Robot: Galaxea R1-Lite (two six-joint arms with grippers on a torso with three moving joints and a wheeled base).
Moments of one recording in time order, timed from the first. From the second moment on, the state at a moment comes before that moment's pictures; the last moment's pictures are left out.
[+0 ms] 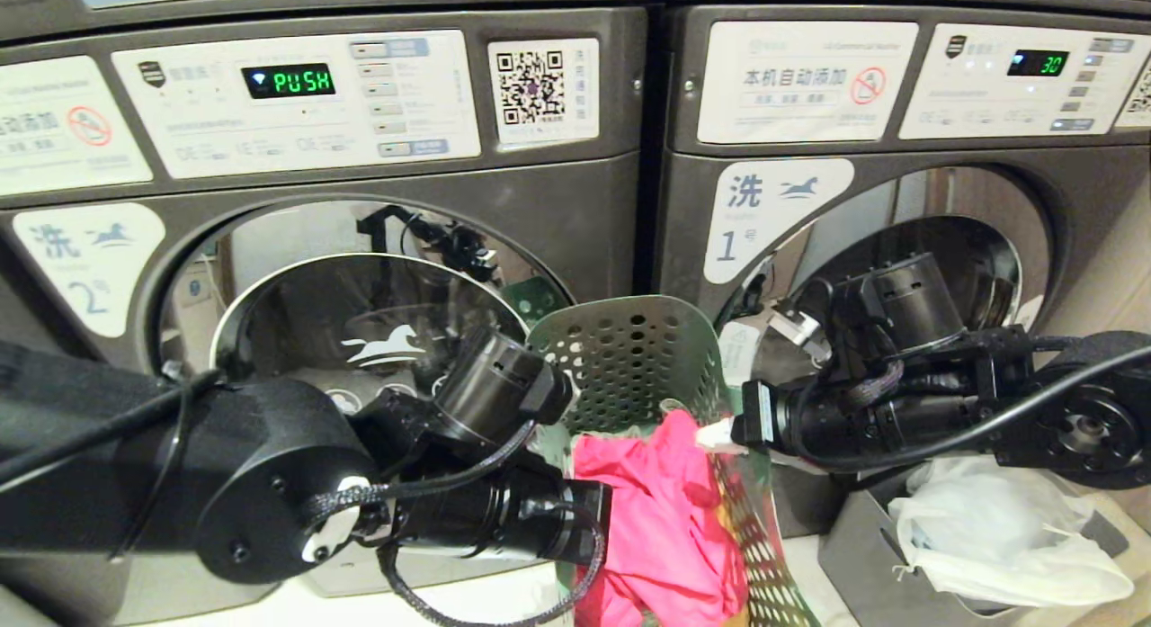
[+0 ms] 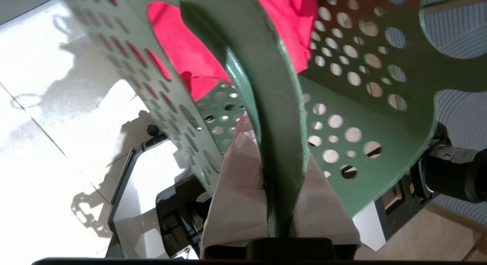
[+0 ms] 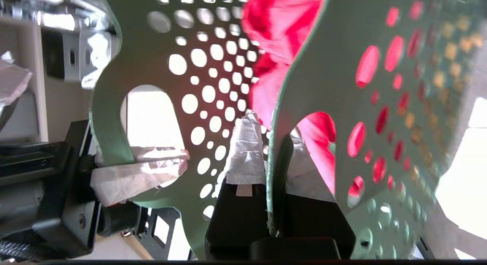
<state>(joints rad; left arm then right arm) -0.86 1.78 -1.06 0.08 -0.09 -0.52 0.49 1.72 -1.02 -0.08 0.36 0.60</state>
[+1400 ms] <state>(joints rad) -0.86 1.84 -1.07 0.03 -0.09 -0.50 0.49 1.74 -0.99 -0.09 0.31 0.58</state>
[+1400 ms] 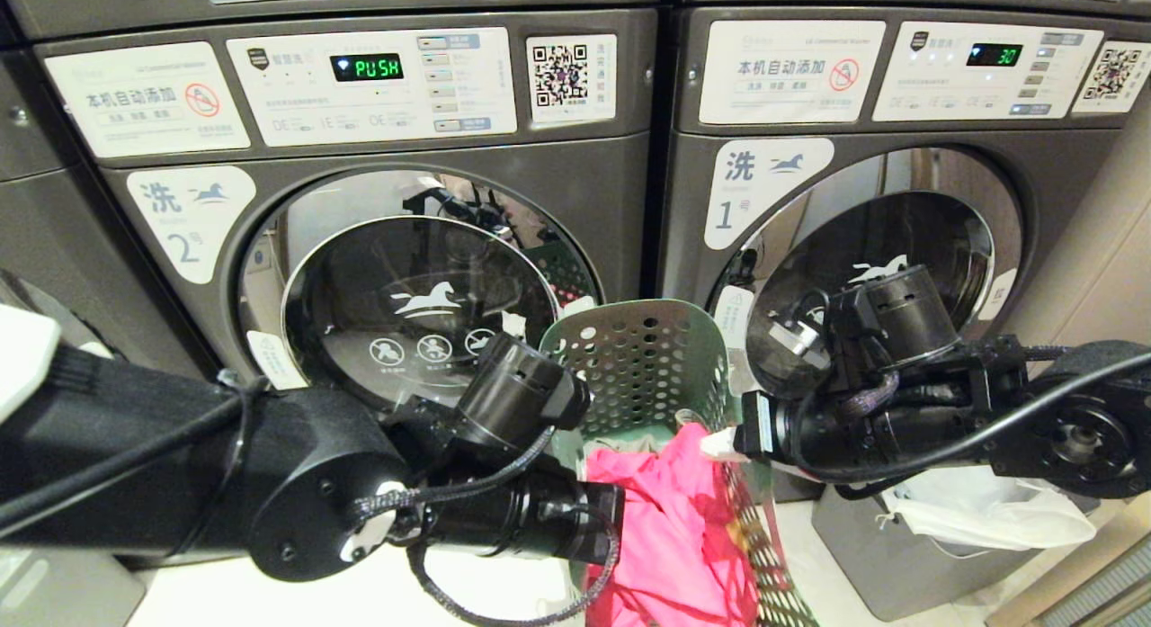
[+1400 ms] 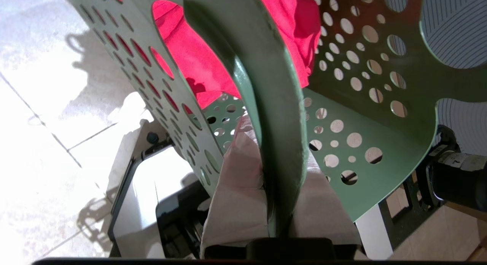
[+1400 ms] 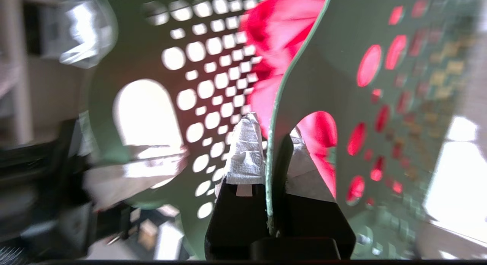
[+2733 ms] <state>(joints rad) -0.93 2.25 -1.37 -0.02 -0.12 -0.48 0.29 1.91 -0.86 -0.24 0.23 0.49</state>
